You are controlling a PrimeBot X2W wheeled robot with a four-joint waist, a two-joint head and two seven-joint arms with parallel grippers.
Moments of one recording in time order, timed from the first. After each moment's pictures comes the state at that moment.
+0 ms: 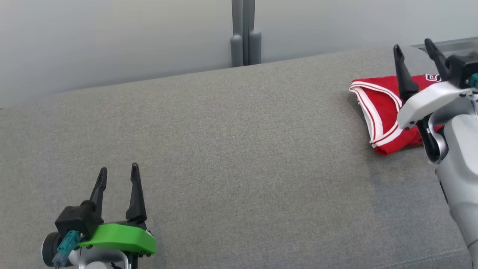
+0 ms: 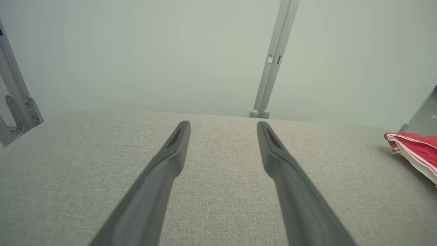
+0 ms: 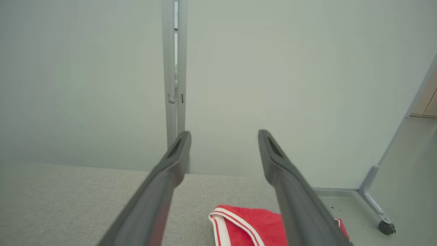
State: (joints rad) left arm -0.09 0.35 -0.42 0.04 -0.61 0.29 -0.26; right arm -0.76 -0.35 0.19 0.73 0.28 0.13 -0.24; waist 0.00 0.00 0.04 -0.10
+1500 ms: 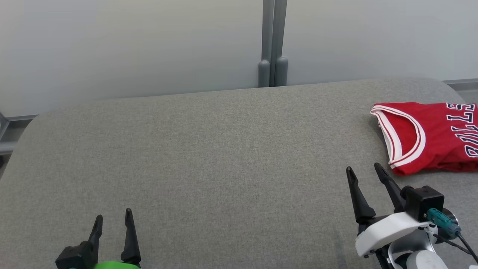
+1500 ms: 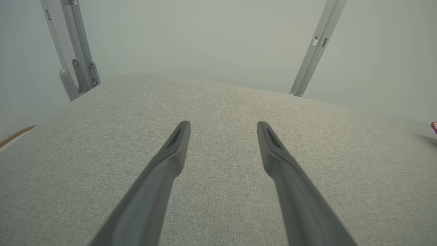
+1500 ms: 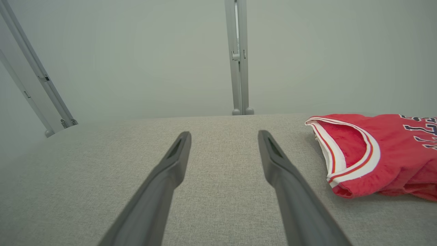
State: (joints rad) left arm 0.09 0.29 -0.32 0.13 -0.58 0.25 -0.26; right arm 0.02 -0.05 0.04 0.01 0.17 0.13 -0.05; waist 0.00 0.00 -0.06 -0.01
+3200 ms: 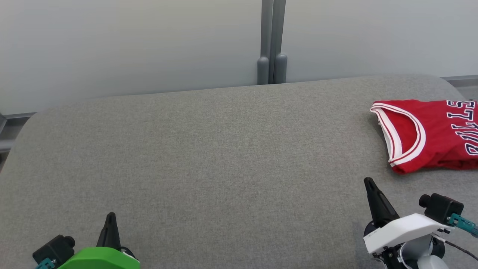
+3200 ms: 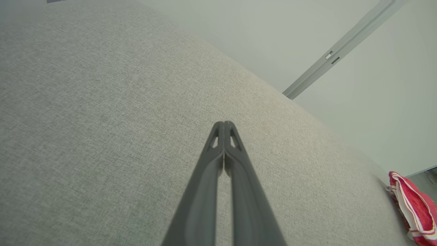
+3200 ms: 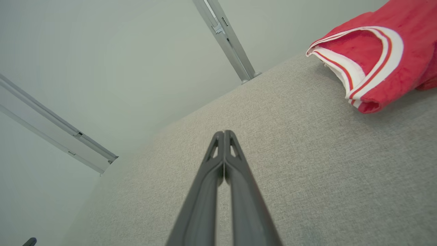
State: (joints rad) left arm 0.05 0.20 -0.19 0.21 -0.88 0.14 -0.14; right arm 0.02 -0.05 0.02 0.12 0.62 0.13 -0.02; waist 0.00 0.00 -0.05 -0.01
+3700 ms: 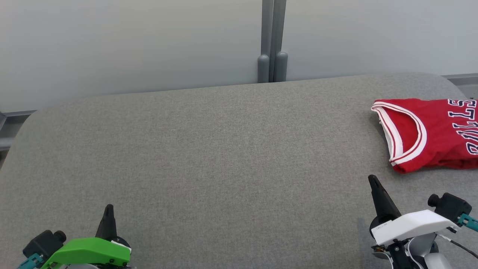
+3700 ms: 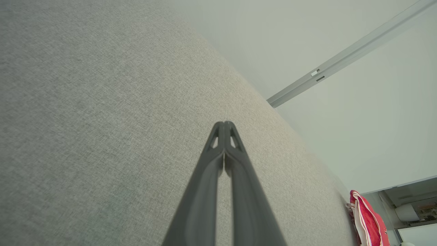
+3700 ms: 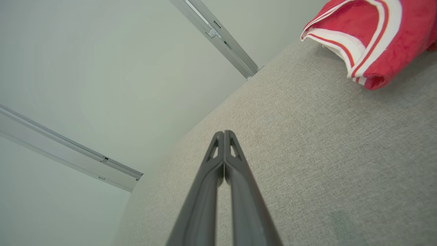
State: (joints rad) left arm 0.01 0.17 -0.12 0.22 -1.03 0.08 -0.08; right arm -0.01 -0.06 0.01 0.15 0.84 0.13 -0.01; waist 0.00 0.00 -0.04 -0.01
